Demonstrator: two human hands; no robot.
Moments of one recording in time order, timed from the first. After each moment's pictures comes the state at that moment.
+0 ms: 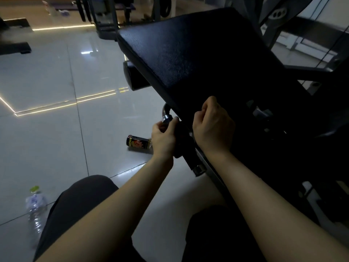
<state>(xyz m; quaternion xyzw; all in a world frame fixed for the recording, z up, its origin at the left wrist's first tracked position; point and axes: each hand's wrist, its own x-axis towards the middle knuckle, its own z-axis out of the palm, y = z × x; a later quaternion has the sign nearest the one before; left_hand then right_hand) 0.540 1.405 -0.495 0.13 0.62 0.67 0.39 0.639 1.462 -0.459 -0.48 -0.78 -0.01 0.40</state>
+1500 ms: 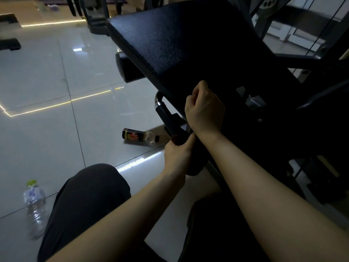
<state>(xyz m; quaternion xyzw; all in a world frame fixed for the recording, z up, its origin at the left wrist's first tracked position) 0.611 1.344 -0.498 0.20 0.61 0.59 0.48 0.641 1.465 -0.461 -0.45 -0.77 0.03 0.44</state>
